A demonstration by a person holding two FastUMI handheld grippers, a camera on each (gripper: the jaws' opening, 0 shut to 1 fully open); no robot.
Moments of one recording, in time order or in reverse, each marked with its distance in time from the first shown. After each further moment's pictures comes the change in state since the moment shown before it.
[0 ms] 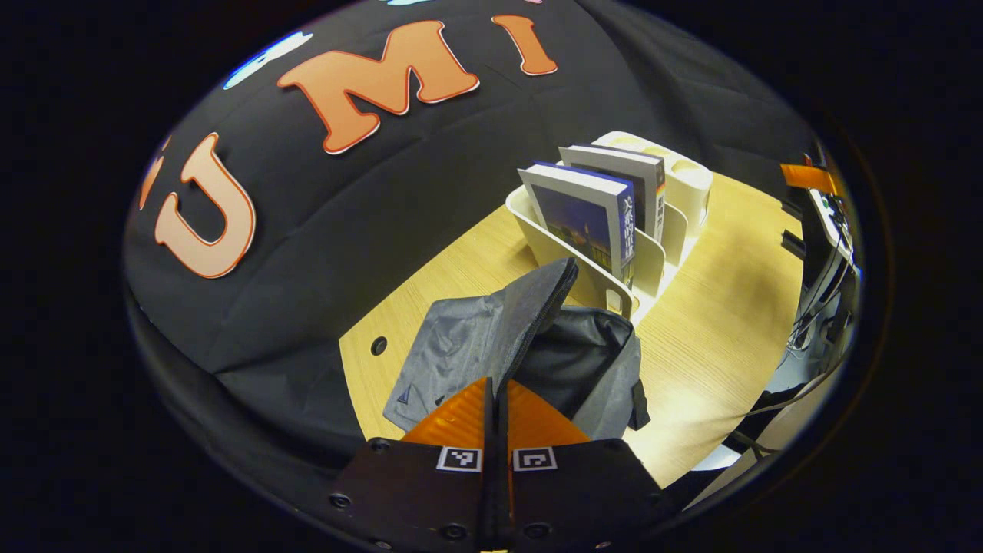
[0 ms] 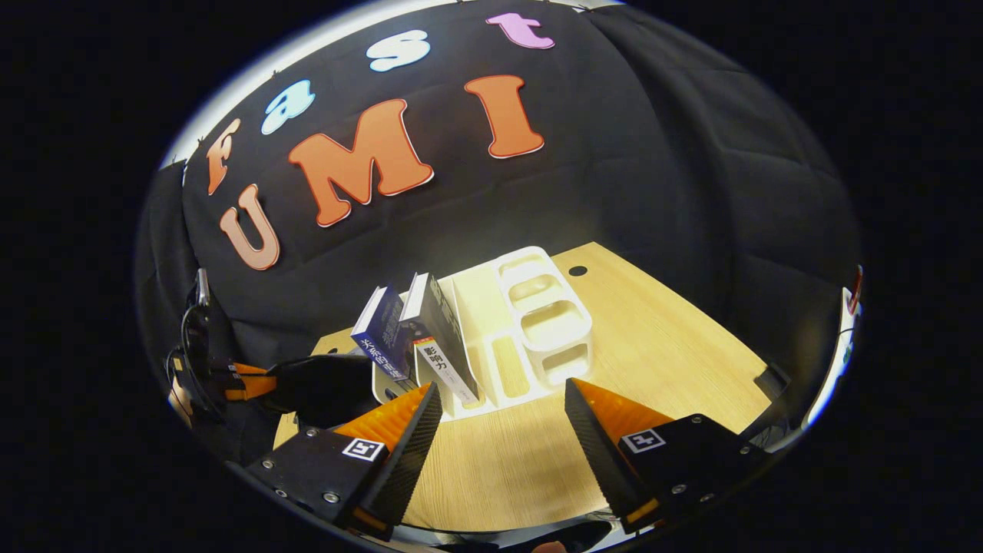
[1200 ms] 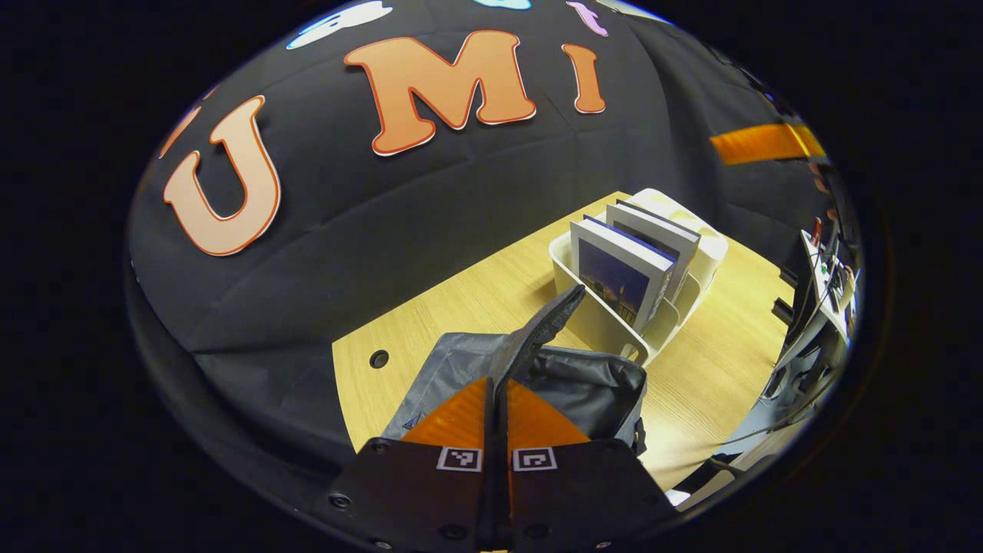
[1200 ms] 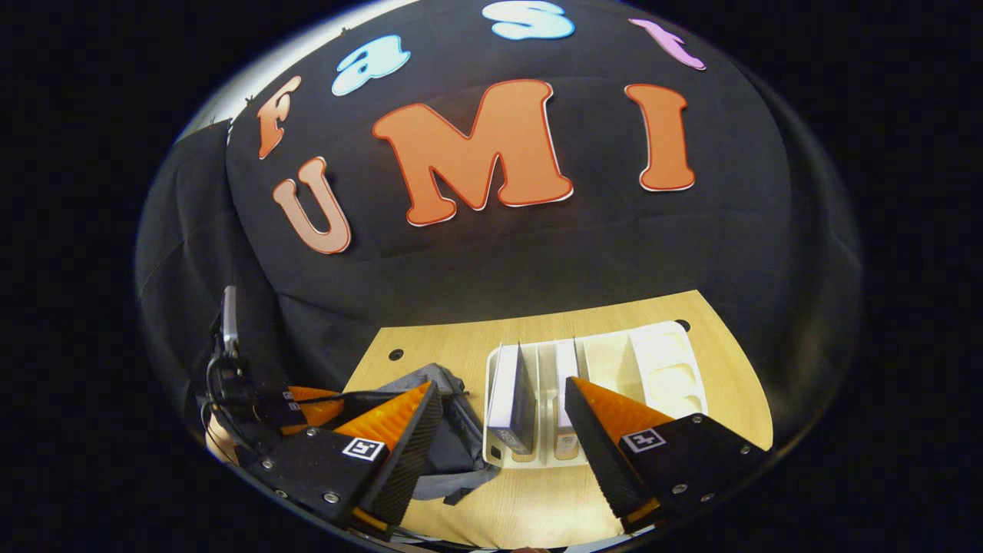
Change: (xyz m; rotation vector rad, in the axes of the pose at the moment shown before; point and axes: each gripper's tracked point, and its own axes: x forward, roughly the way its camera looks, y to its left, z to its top) left arm 0.002 0.056 0.029 -0.165 -0.095 -0.067; right arm 0.075 0.209 0.129 -0.228 0.128 0.202
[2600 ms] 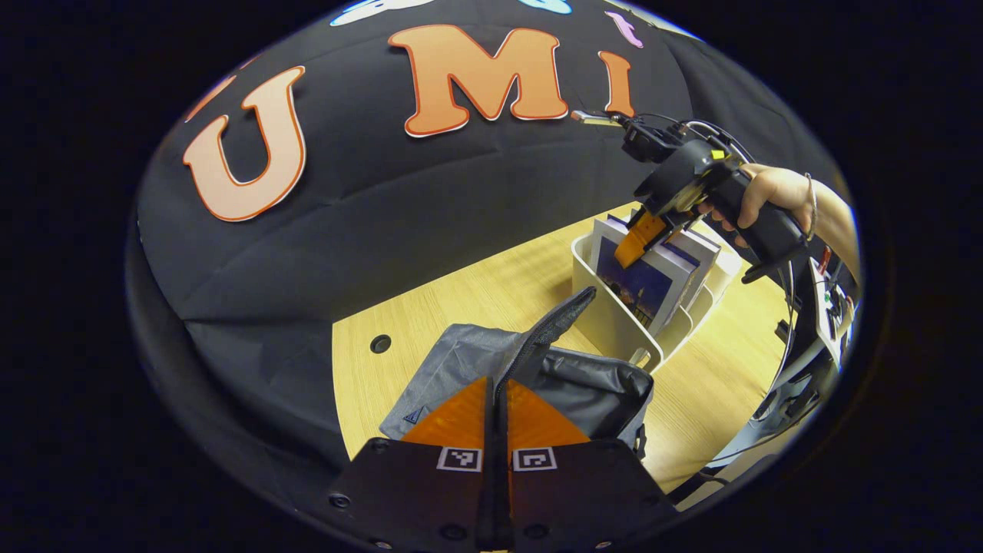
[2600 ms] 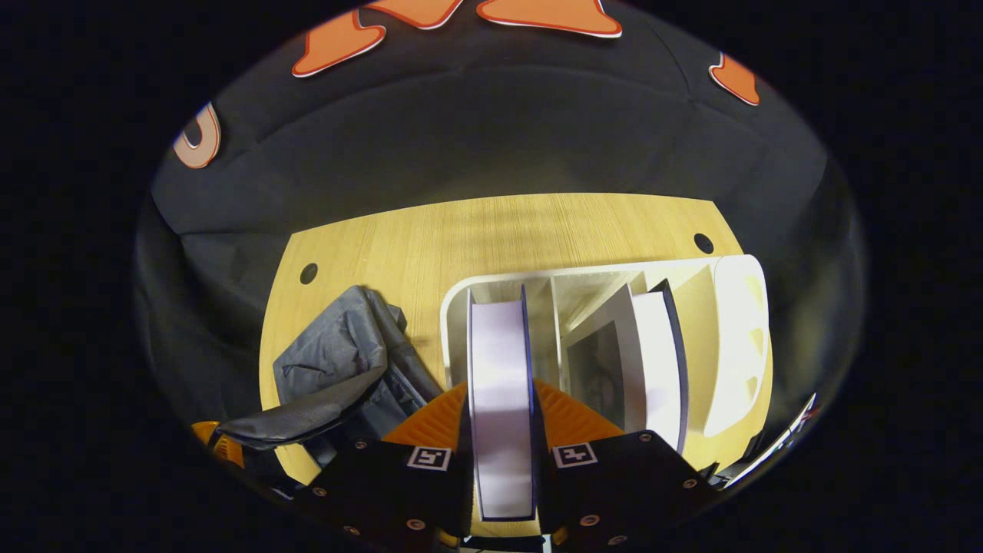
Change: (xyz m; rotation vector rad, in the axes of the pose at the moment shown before) left arm 0.010 0.019 -0.015 -0.105 0.002 0.011; right arm 0.168 -0.017 -0.097 0.038 0.506 -0.196
